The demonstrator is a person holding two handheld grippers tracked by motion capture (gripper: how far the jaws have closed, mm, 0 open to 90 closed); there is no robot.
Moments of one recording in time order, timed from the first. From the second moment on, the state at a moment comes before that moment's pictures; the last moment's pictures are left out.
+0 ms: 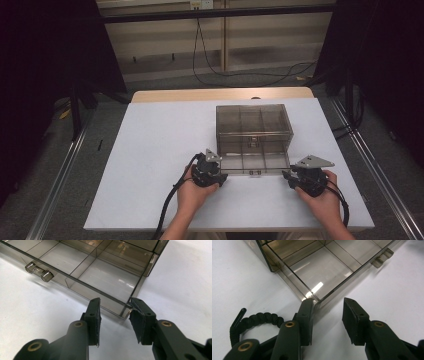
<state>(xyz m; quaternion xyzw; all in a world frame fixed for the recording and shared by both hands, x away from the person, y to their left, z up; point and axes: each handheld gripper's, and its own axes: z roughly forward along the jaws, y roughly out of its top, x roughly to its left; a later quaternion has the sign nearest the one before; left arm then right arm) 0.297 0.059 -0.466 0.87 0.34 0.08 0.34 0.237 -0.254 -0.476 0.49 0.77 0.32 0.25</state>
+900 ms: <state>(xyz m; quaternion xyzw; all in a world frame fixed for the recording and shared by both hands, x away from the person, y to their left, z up) 0.300 0.074 -0.456 0.86 0.35 0.08 0.36 0.229 -0.262 -0.472 0.48 0.78 0.33 0.24</state>
